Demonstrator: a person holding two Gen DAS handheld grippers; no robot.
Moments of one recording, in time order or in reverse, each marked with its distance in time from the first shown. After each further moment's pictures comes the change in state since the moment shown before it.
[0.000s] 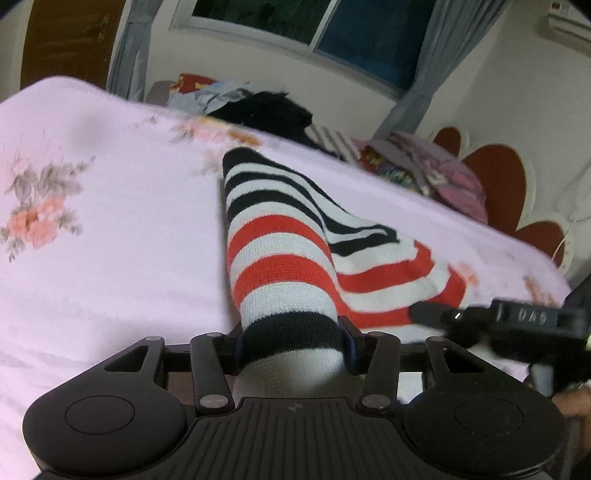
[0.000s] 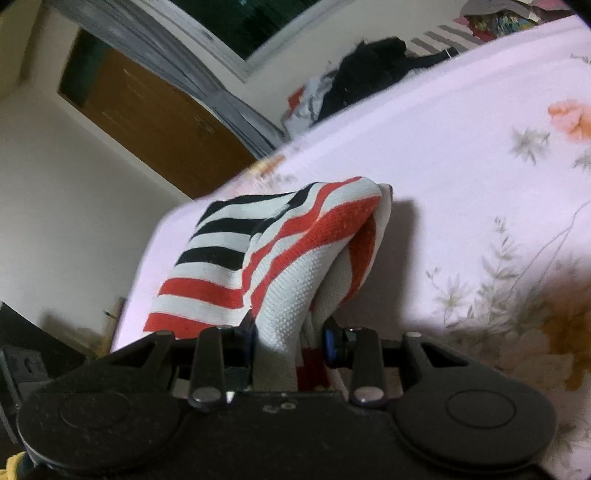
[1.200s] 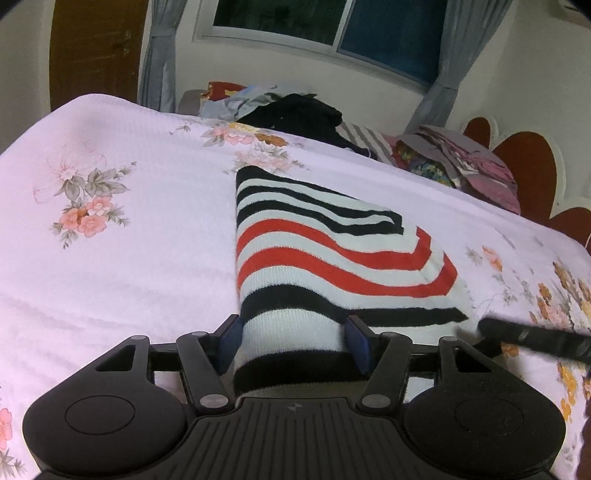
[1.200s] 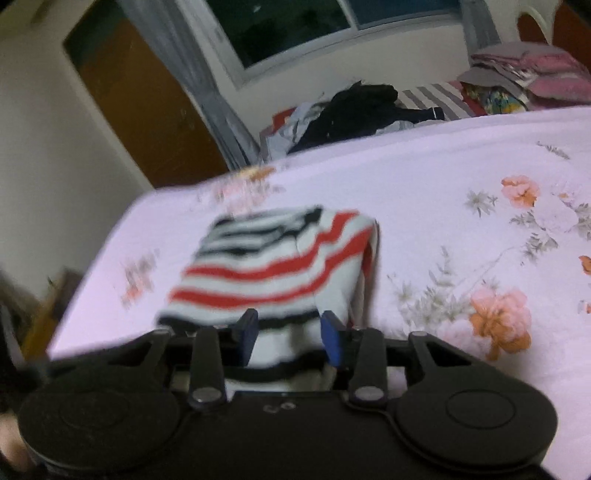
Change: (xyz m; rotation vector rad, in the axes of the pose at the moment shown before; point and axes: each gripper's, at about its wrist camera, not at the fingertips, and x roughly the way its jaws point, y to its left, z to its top) left arm -0.036 -0.029 -0.017 0.042 -0.004 0.151; right arm -0.055 0.060 -0.044 -0.229 -0.059 -0.234
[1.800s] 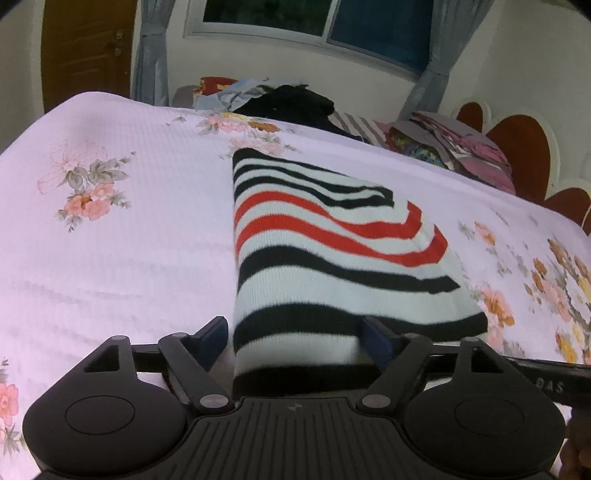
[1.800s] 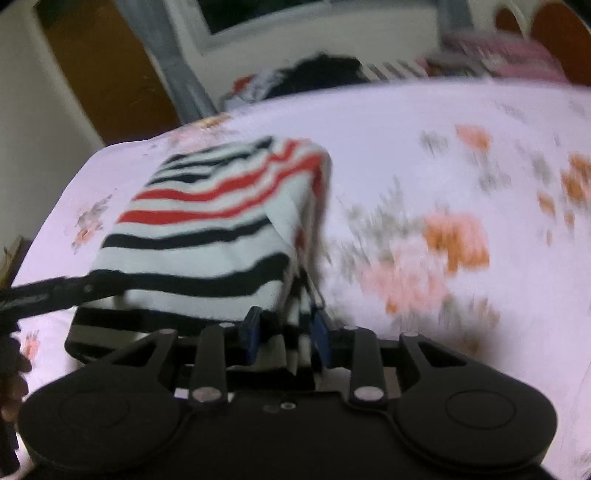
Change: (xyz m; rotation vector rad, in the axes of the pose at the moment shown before) left arm -0.016 -0.002 -0.020 0.043 0.028 -0.010; right arm 0.008 -0.010 -0.046 0.061 0.076 -0.115
